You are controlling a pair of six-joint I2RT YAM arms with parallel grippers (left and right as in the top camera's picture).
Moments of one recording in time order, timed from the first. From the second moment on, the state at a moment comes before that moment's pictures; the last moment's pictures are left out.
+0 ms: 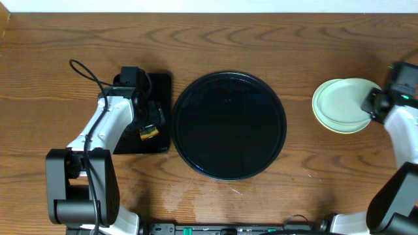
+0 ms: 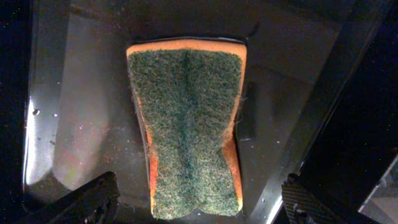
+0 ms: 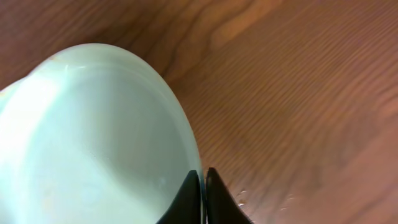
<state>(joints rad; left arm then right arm) -0.03 1.71 1.07 -0.78 -0.01 -0.35 -0.37 1.63 1.10 -0.51 0.23 0.17</state>
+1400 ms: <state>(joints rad) -0.03 1.71 1.07 -0.78 -0.01 -0.35 0.53 1.18 1.10 -0.70 -0.22 0.03</state>
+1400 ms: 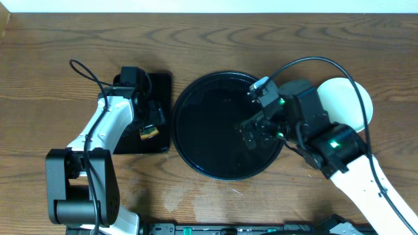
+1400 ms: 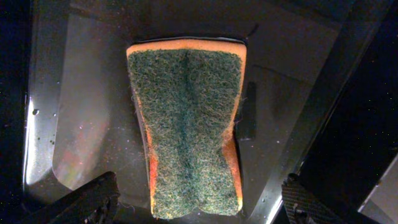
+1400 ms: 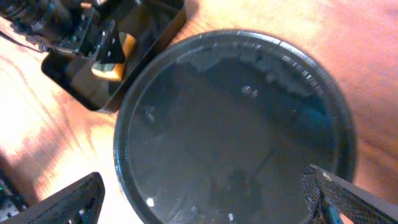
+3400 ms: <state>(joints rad) -0.03 1.71 1.07 -0.78 -0.01 -0.35 0.15 0.01 0.01 -0.07 -0.08 -0.11</state>
